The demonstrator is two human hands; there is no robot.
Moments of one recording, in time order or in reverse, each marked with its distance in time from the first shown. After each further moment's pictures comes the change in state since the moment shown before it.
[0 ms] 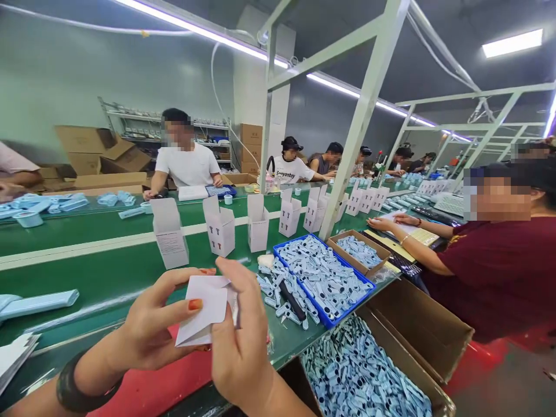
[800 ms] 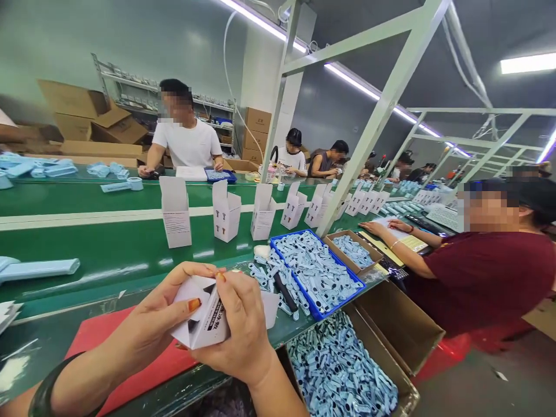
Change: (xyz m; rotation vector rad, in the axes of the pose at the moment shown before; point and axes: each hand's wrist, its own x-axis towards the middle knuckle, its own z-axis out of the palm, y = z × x) left_hand -0.002 0.043 0.031 -1.137 0.268 -1.065; right_hand -0.014 0.041 -0.007 -0.435 -0.120 -0.437
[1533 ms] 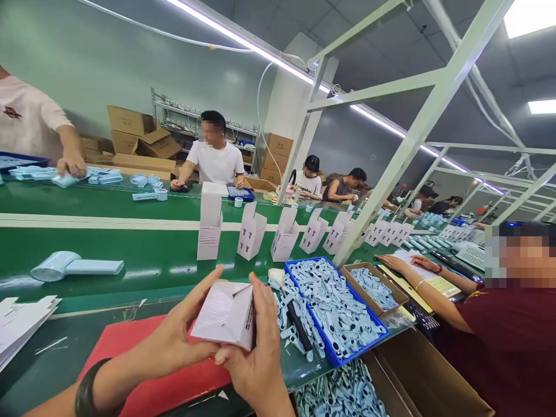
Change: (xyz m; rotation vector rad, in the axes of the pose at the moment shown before) left_hand 0.004 -0.015 -0.037 0.353 0.026 0.317; right_hand -0.012 0.006 0.009 0.150 -0.096 0.349
